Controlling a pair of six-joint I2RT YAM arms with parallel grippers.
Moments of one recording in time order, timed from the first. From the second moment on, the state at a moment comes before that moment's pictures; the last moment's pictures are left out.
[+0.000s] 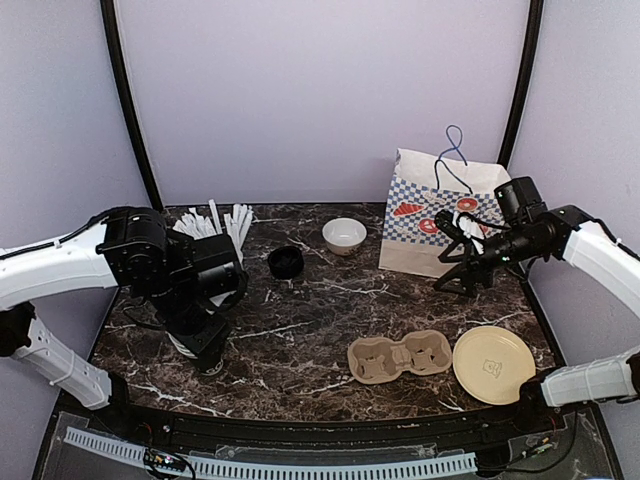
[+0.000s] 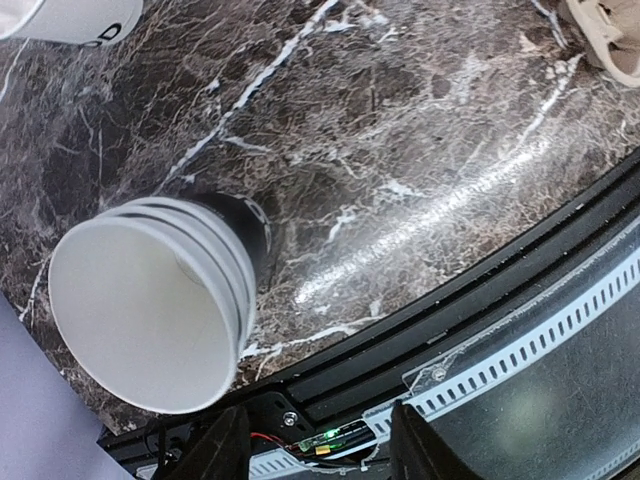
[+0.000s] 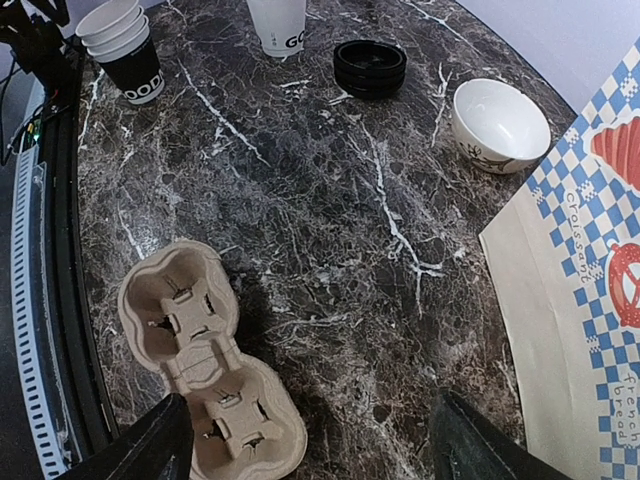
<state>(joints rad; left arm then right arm) -1.17 1.36 1.34 -1.46 -0.14 -0.61 0.34 1.14 1.03 -0.83 -0.62 -0.64</state>
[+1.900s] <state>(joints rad) -0.44 1.44 1.28 -1.25 -0.37 -0.38 0.42 1.15 0.98 -0.79 -0.53 -0.65</state>
